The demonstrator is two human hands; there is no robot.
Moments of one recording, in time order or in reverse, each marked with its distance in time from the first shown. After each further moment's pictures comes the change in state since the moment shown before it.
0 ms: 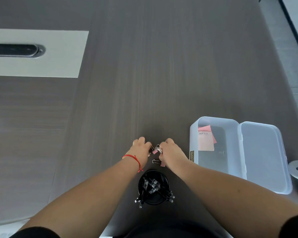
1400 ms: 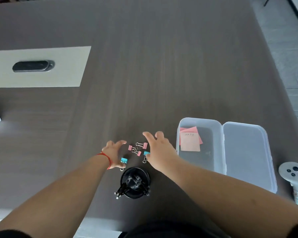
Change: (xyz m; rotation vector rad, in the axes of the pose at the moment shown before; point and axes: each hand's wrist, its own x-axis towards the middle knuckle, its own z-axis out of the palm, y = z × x) left_hand -0.042 -0.016 -0.035 -0.135 -0.191 -0.403; right_hand -0.058 0.008 -0.055 -0.012 0.195 -0.277
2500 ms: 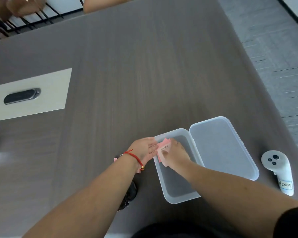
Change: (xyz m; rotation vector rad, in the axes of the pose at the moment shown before) left_hand -0.028 0.204 -0.011 -1.427 -0.211 -0.093; right_hand -0.005 0.128 0.003 0.449 -0.040 0.519
